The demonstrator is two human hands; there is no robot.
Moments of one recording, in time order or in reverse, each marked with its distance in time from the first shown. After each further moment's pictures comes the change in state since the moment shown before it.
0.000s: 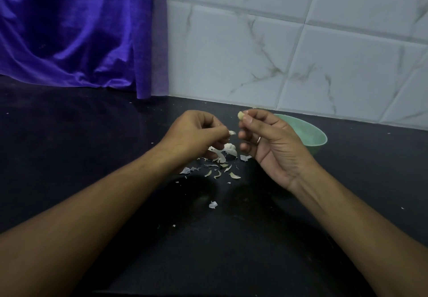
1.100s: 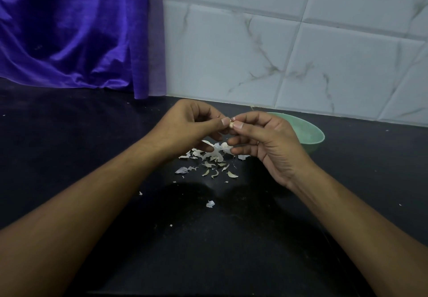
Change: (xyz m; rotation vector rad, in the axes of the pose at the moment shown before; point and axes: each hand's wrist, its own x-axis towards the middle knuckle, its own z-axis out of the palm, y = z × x) left_hand 0.003 0.007 -0.016 -0.014 -0.133 0.149; right_hand -0.003 -0.002 -0.002 -0.190 -0.001 -0.044
